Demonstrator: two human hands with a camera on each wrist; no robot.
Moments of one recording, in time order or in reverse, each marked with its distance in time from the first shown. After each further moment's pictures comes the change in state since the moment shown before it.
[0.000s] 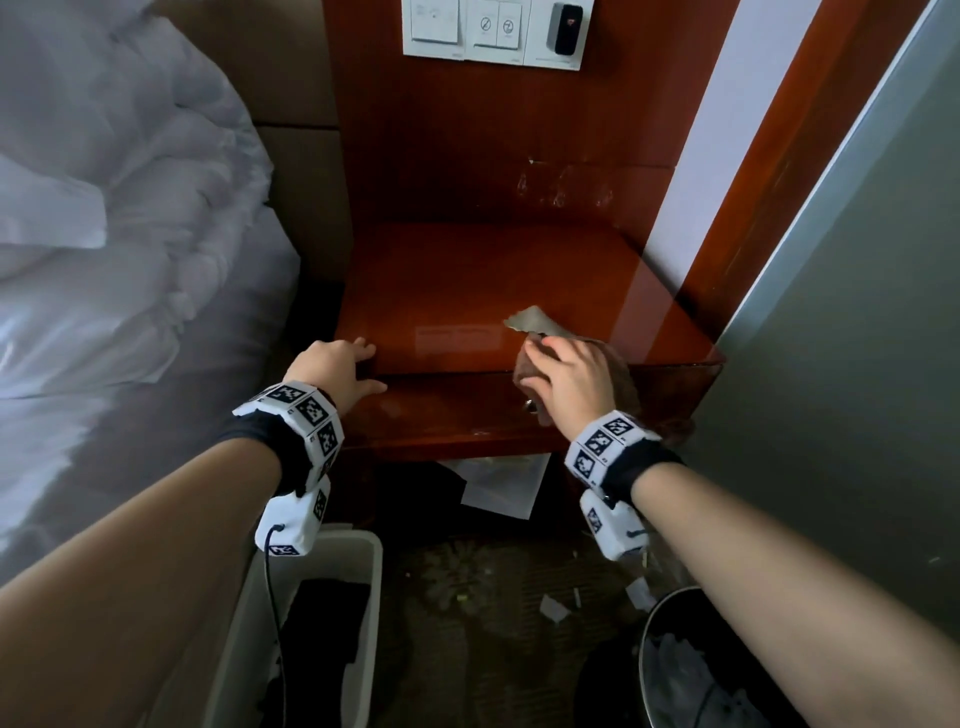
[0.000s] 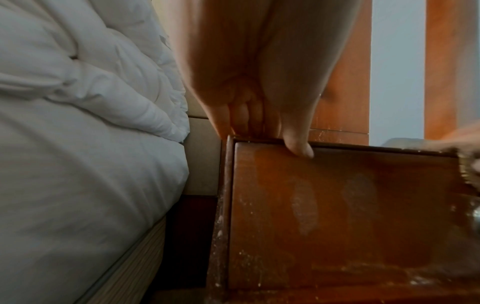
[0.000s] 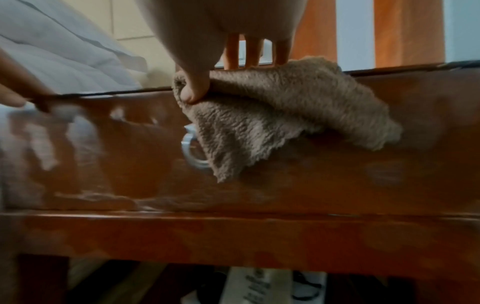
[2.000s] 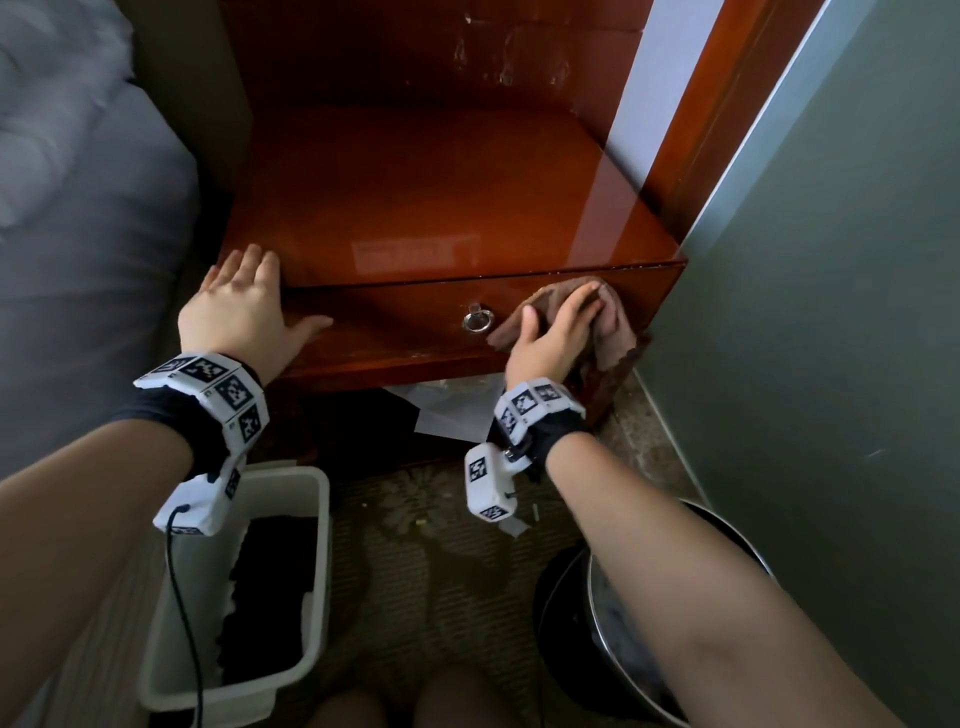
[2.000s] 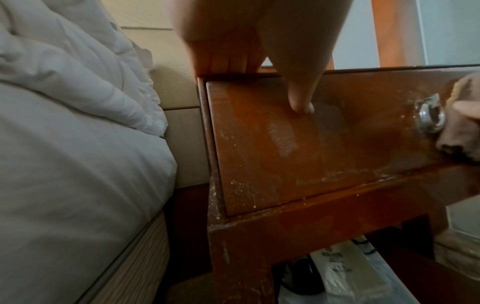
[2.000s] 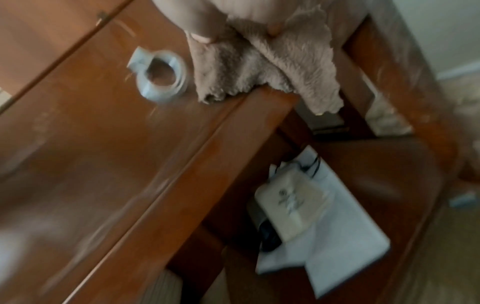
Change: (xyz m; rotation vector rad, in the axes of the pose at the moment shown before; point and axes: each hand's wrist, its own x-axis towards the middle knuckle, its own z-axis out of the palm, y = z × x) left_hand -0.013 0.015 0.049 0.118 0.347 0.058; right_hand -0.040 0.007 0.069 0.616 0.419 0.882
